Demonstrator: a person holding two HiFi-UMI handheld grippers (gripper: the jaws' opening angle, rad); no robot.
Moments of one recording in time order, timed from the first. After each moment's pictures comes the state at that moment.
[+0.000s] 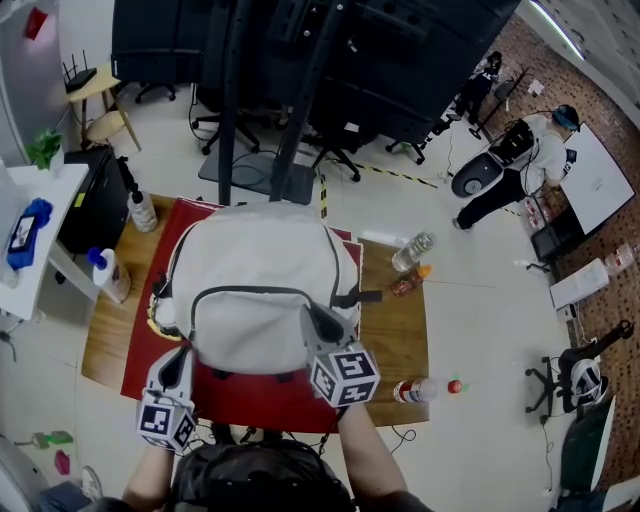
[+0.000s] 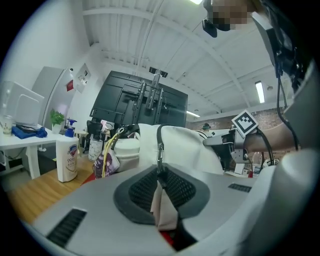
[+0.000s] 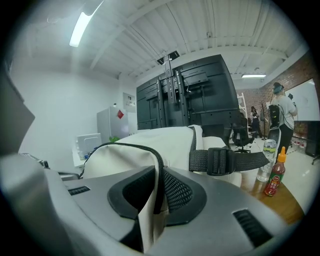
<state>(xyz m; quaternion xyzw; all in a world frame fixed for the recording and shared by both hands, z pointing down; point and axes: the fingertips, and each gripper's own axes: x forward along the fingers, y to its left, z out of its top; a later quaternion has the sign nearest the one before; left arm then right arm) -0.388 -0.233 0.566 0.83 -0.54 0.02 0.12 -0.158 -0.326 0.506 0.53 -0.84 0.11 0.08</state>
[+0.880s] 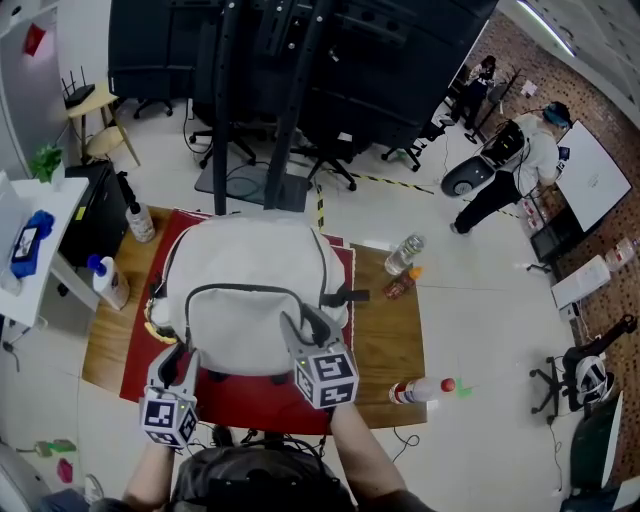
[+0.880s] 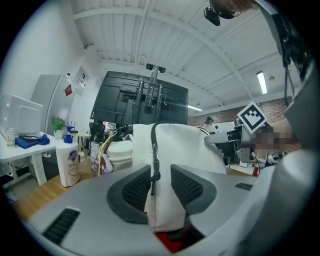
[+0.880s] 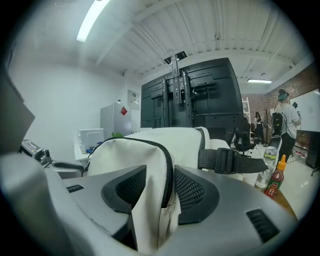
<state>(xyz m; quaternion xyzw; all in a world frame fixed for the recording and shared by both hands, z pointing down) -0.372 -0.232 0.557 0.82 -0.56 0.05 0.11 -0.164 -0.310 0.506 0.52 -0.84 0.09 0.10</state>
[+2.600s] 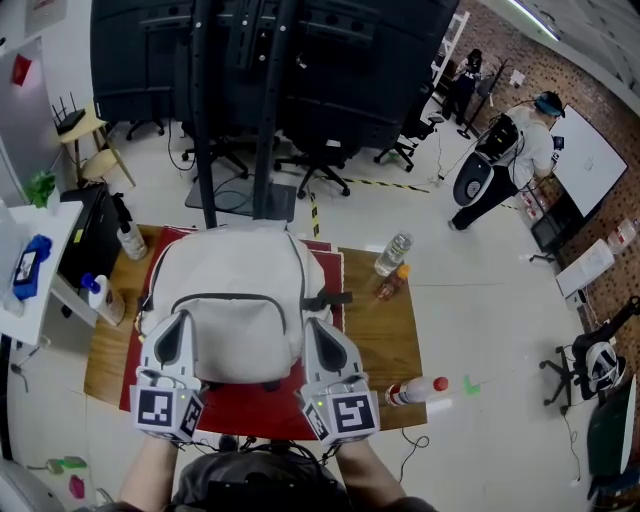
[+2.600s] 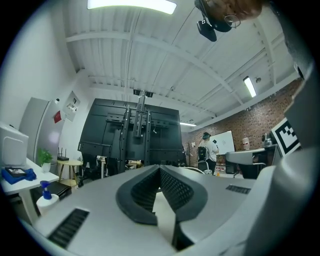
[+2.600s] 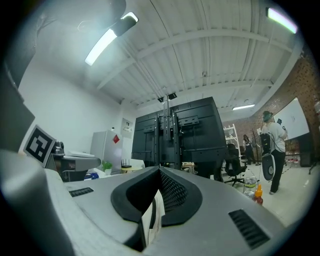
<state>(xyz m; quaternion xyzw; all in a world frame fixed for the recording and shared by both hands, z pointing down) -0.298 -0.265 0.400 0.83 -0.55 -0.02 0.00 -0.101 -0.254 0.389 0.58 -0.82 -0.02 -0.05</state>
